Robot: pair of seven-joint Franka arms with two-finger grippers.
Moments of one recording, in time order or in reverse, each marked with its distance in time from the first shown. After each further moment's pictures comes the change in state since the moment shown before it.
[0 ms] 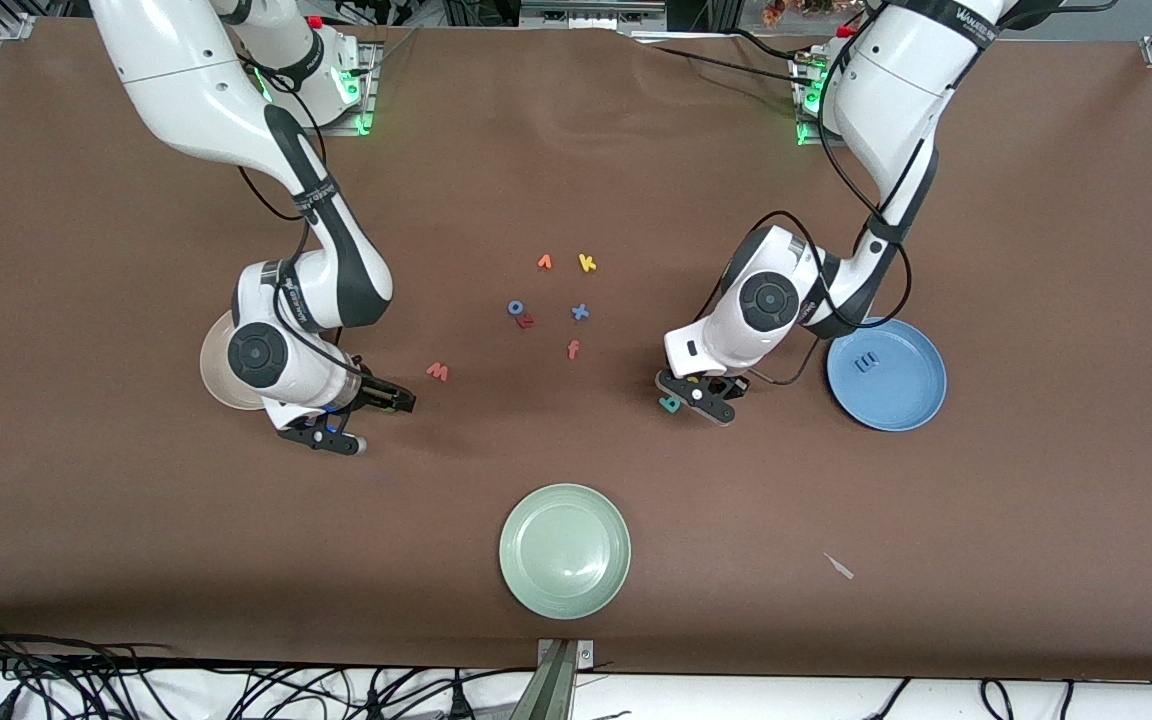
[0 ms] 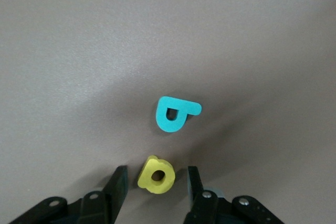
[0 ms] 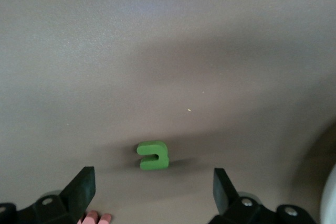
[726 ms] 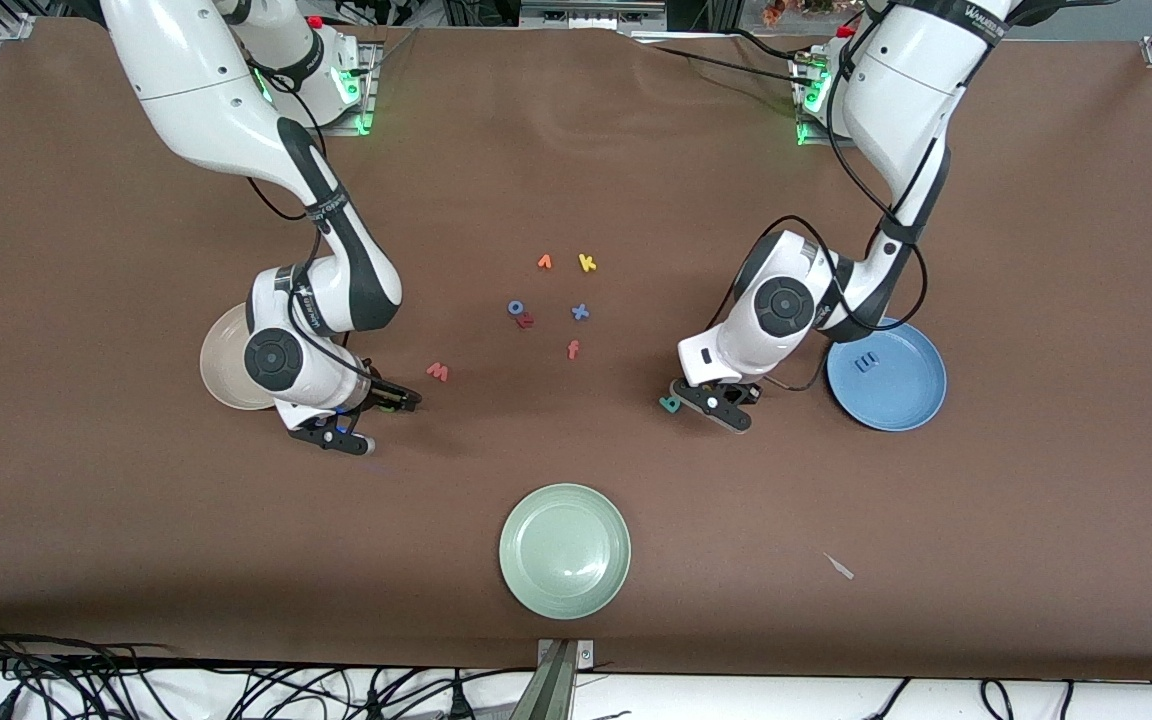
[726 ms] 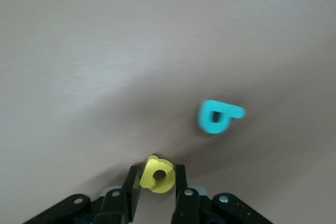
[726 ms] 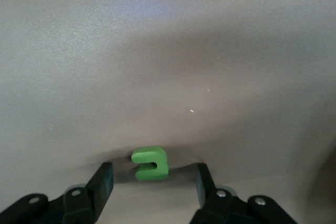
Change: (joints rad) left arm 0.013 -0.028 0.048 0.000 0.002 -0.020 0.010; right arm 0.006 0.031 -0.002 0.000 0.000 0.020 0.010
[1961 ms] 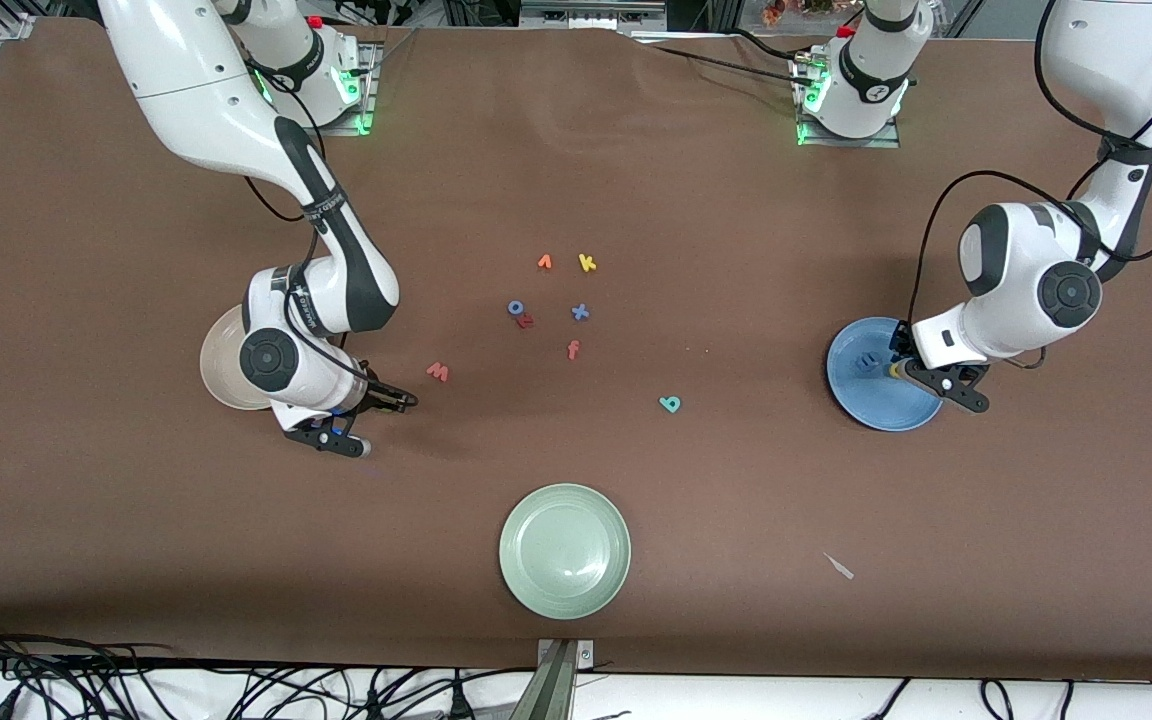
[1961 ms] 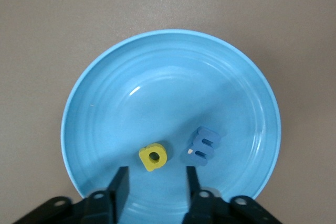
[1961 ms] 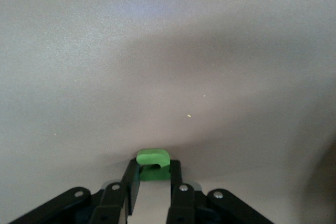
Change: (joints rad) left arm 0.388 -0.277 0.086 -0.304 0.000 -0.105 0.473; right arm -0.001 -0.003 -0.003 0.007 0.000 0.000 0.013
